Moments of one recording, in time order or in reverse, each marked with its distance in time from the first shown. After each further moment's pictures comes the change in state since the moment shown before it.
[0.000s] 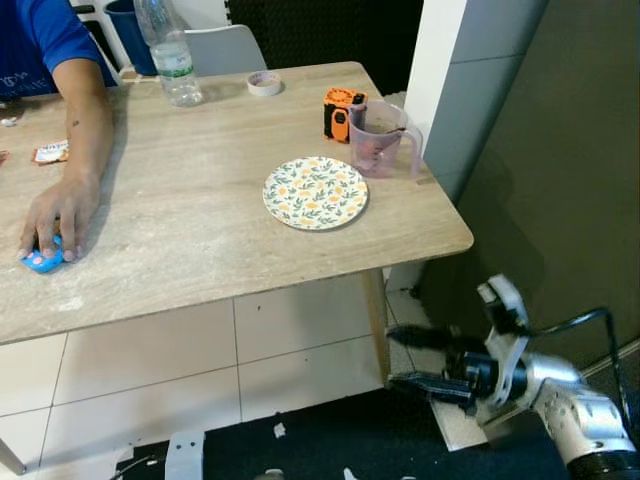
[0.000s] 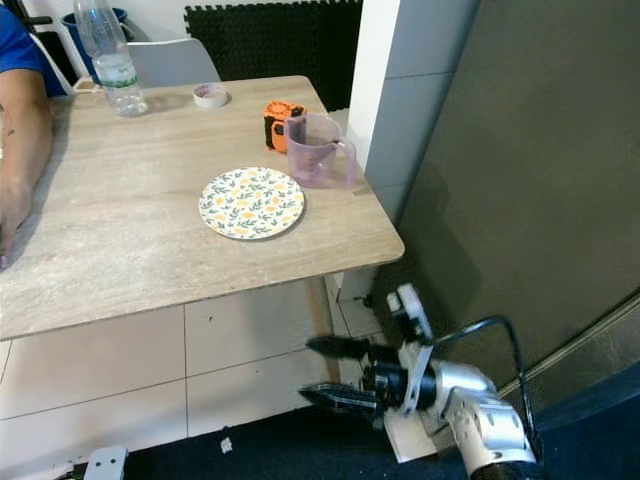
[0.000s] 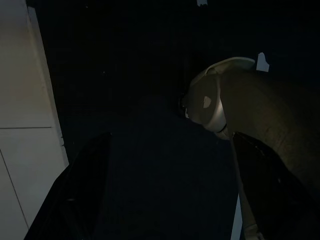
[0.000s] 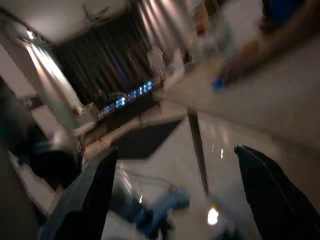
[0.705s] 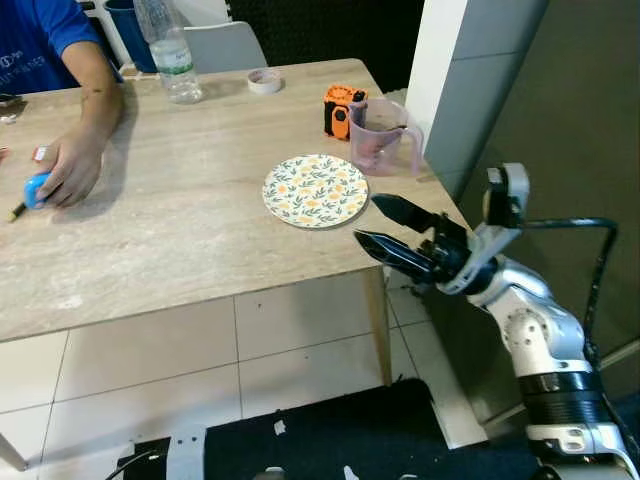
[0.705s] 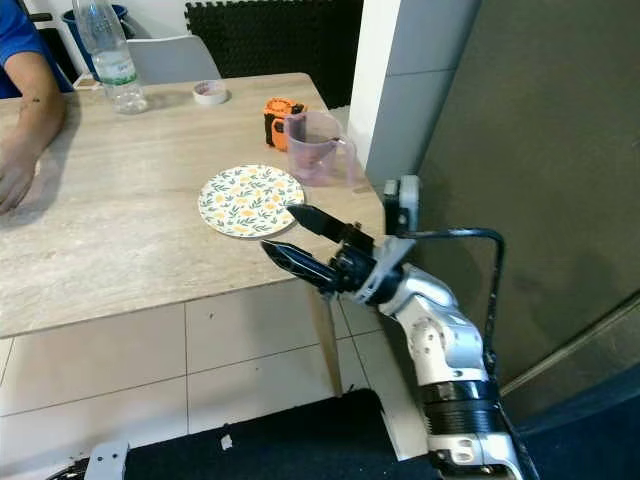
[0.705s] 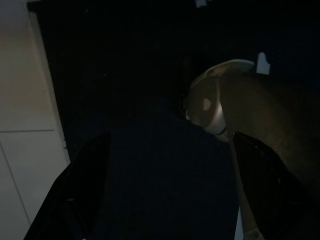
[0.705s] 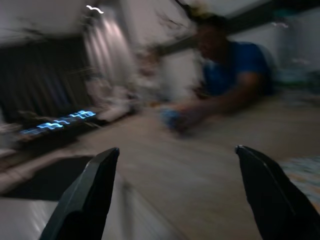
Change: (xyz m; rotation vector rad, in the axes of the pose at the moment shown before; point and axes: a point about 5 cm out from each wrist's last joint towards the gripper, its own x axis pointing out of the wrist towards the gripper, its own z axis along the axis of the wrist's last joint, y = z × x) left arm 0.001 -0.002 0.006 0.011 -0.016 -0.007; right arm 0.080 -0.053 0.067 -0.309 -0.117 -0.322
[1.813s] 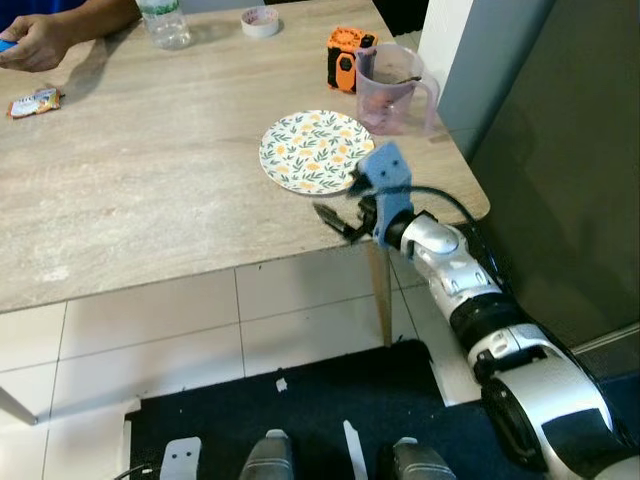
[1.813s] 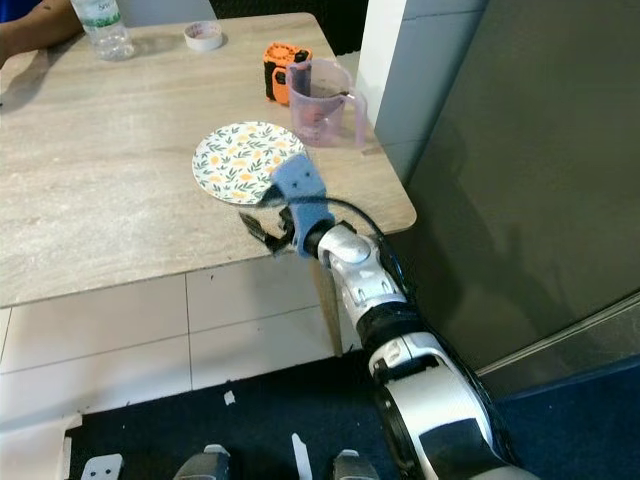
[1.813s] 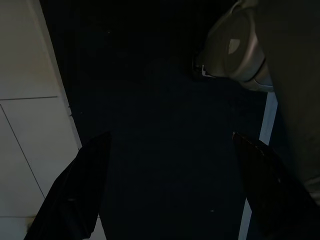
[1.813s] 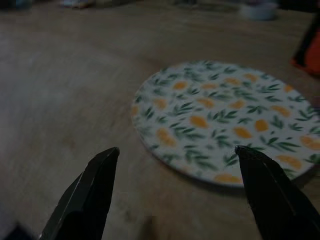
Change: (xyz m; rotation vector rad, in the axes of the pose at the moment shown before) left arm -0.004 0.012 -0.015 0.031 -0.015 0.007; right arm 0.056 -0.033 -0.019 -0.335 0.233 -0.357
